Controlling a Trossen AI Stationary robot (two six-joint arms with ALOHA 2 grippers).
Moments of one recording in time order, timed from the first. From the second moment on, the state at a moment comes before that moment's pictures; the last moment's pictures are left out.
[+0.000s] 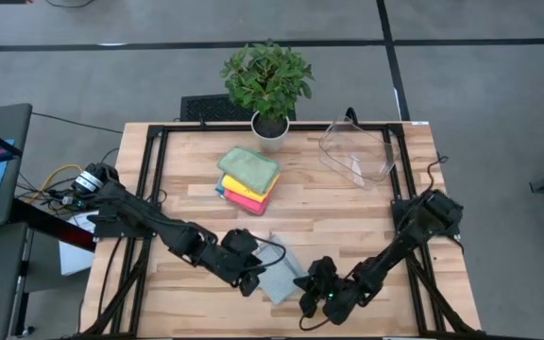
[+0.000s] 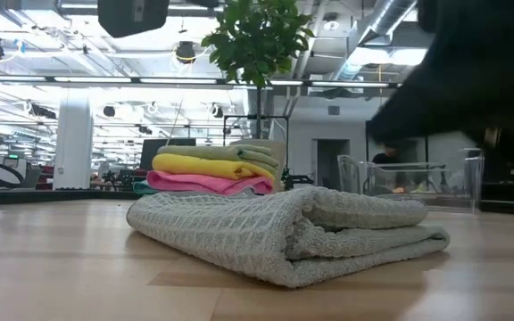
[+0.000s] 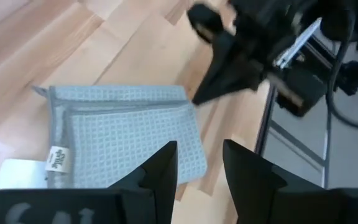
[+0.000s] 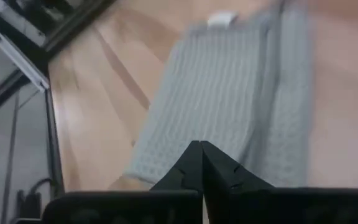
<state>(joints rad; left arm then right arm) -0.51 1.62 1.24 -0.39 -0.32 -1.01 0.77 1.92 1.01 0.05 0.75 1.23</state>
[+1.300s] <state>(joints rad) -0.25 1.82 1.22 -0.43 0.02 -0.97 0.64 1.82 1.17 -0.52 0.32 1.52</state>
